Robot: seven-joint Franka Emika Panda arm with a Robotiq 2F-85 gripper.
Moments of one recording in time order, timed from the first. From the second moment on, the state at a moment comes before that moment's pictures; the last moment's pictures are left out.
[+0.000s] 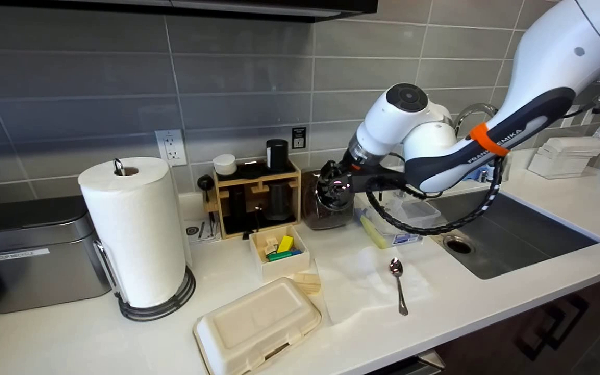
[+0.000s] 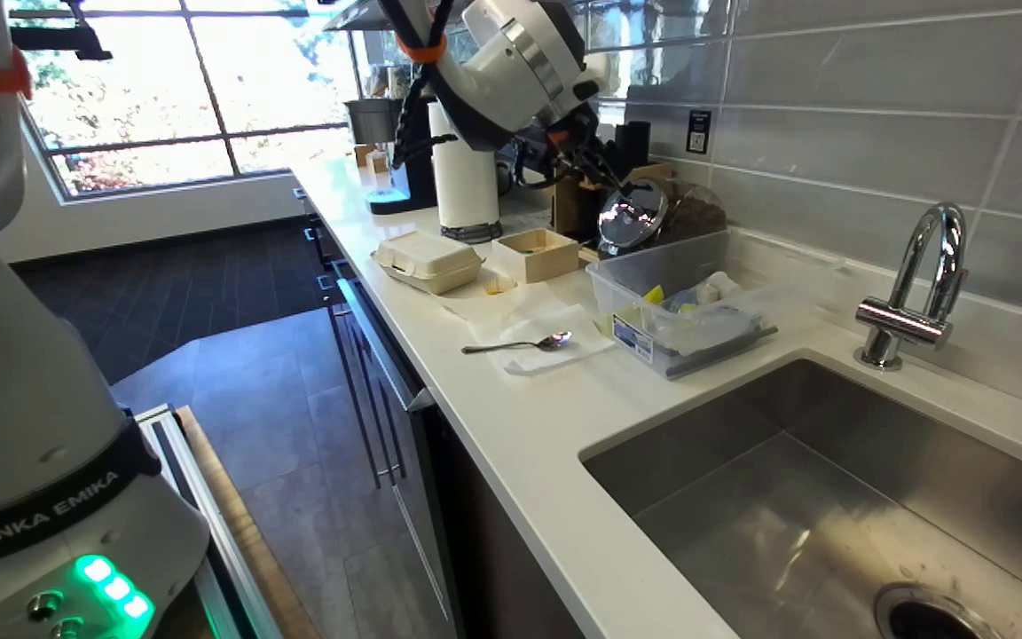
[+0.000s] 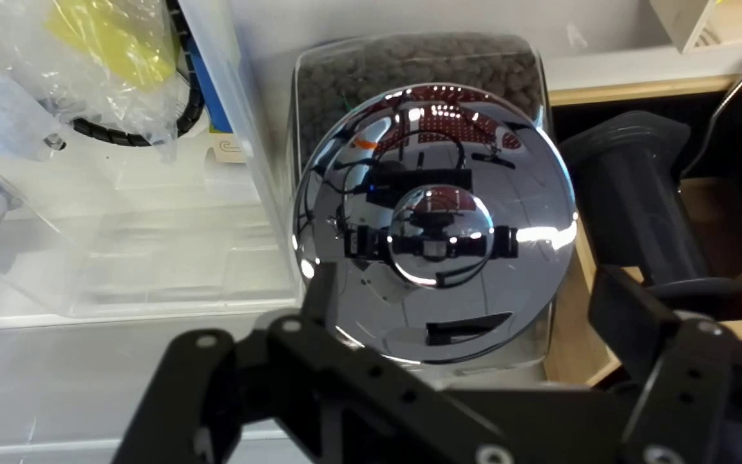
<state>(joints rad) -0.22 0.40 0.24 -1.94 -1.13 2.86 1.32</state>
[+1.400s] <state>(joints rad) -0.15 0.50 0.15 -1.84 -1.23 2.87 1.44</state>
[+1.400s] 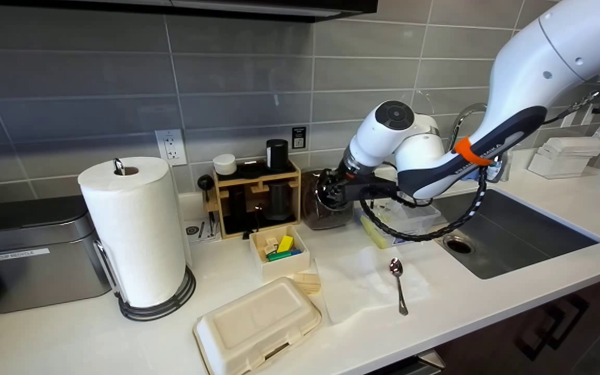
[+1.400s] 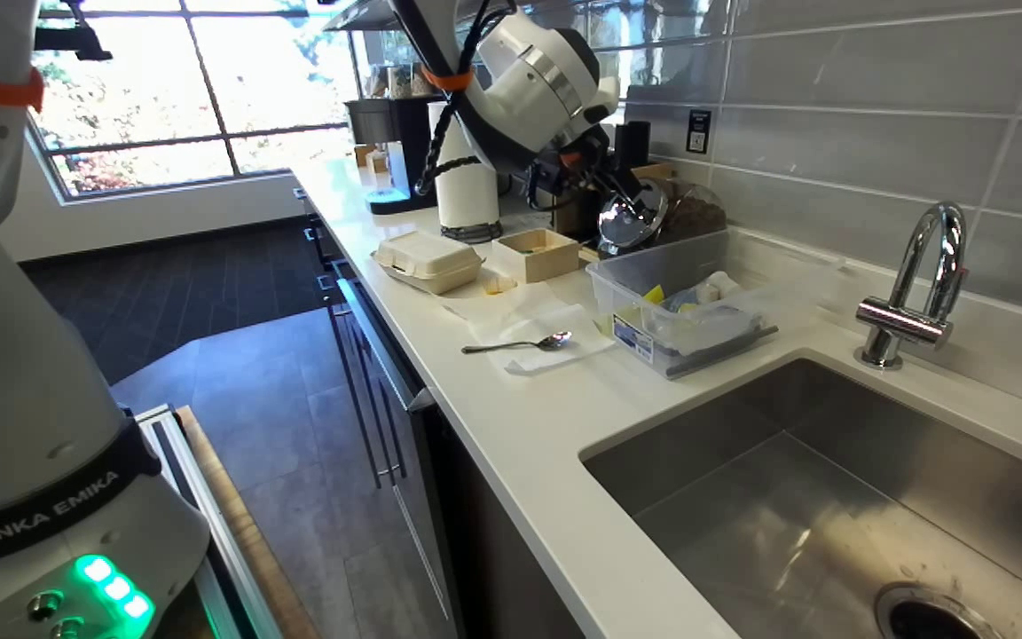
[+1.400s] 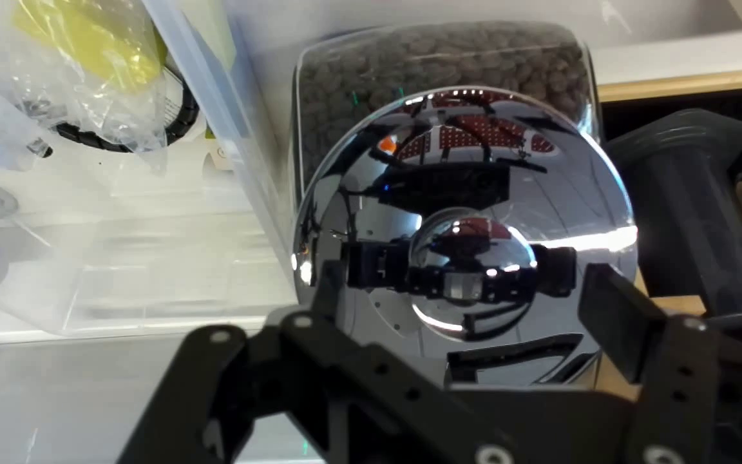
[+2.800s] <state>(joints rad) -0.14 0.50 0.15 -1.85 -1.22 2.86 1.43</state>
